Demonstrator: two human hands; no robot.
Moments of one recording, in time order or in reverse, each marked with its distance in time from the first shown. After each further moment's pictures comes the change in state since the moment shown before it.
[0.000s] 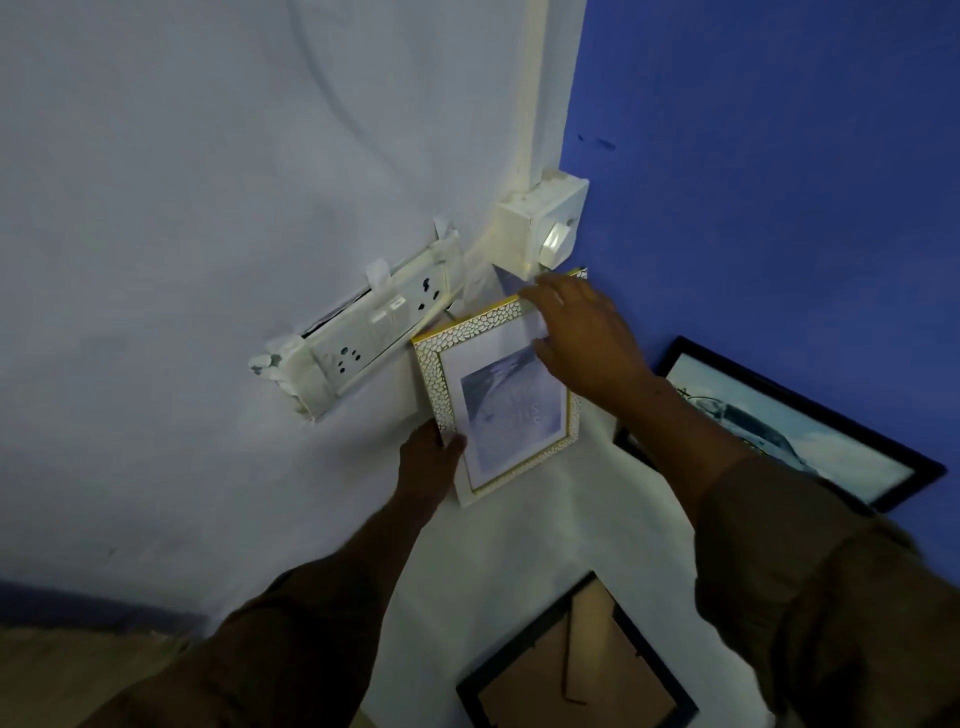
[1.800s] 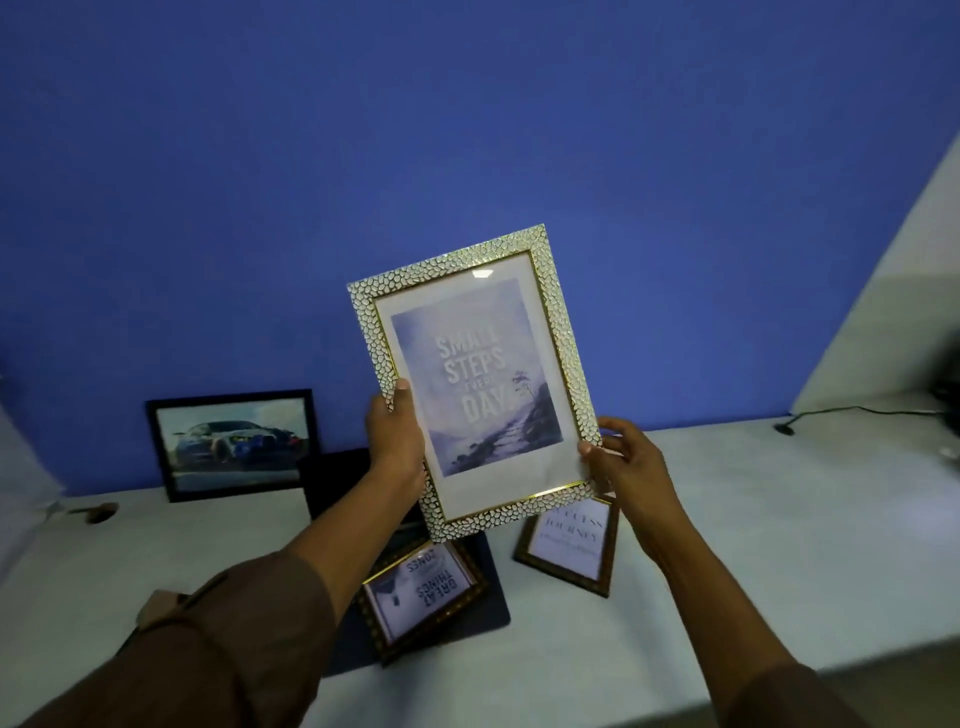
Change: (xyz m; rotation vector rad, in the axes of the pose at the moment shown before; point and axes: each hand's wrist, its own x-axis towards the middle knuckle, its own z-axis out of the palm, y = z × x) left_hand -0.572 0.267 0.277 -0.657 -0.549 0.228; right_hand -0.806 0.036 -0.305 0.733 0.948 1.074
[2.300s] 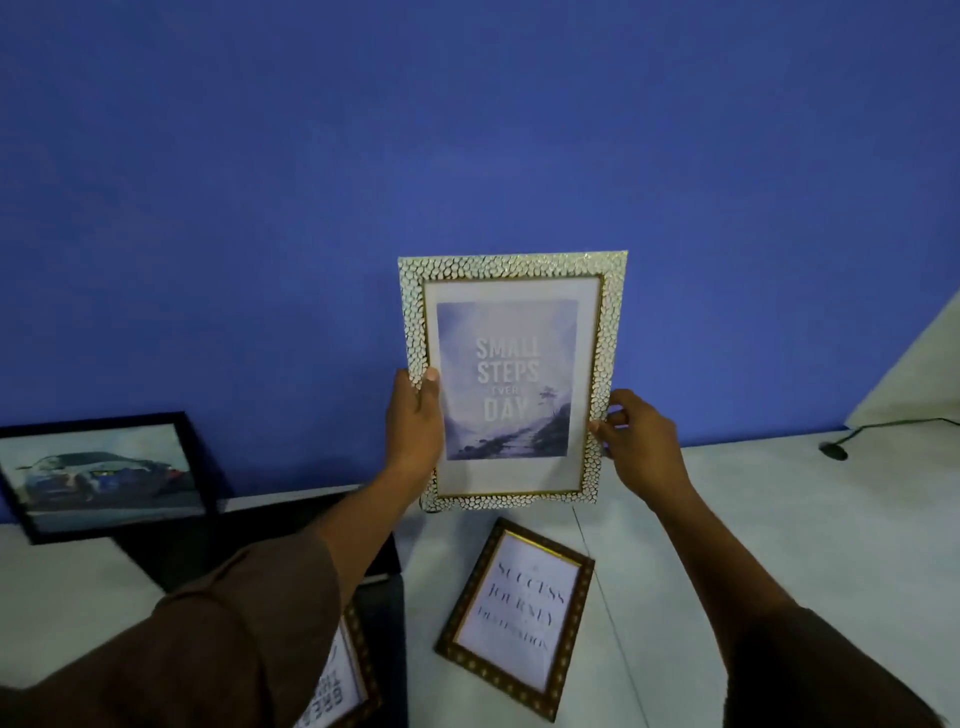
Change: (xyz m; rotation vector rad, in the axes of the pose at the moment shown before) left_hand 0.115 -0.105 0.233 0.452 -0.094 0.224; right_hand 0.302 0.105 -0.093 -0.465 -0.003 -0.073
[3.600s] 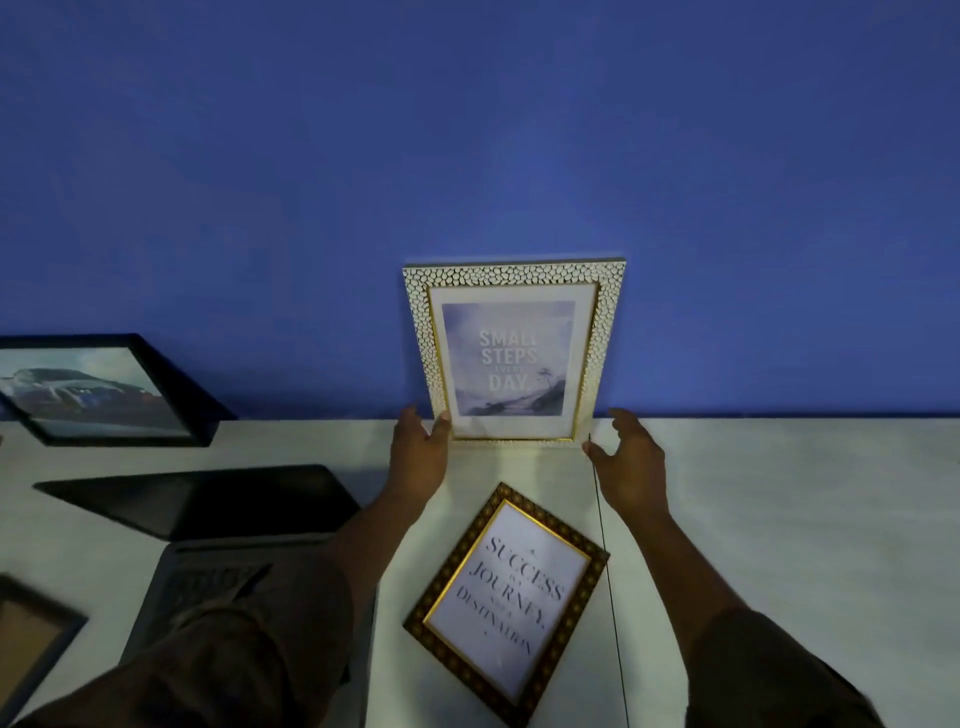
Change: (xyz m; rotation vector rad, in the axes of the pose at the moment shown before) left_hand 0.036 -0.178 0.081 0.279 -0.008 -0.470; right_hand 0.070 0.150 0.113 -0.108 -0.229 0.196
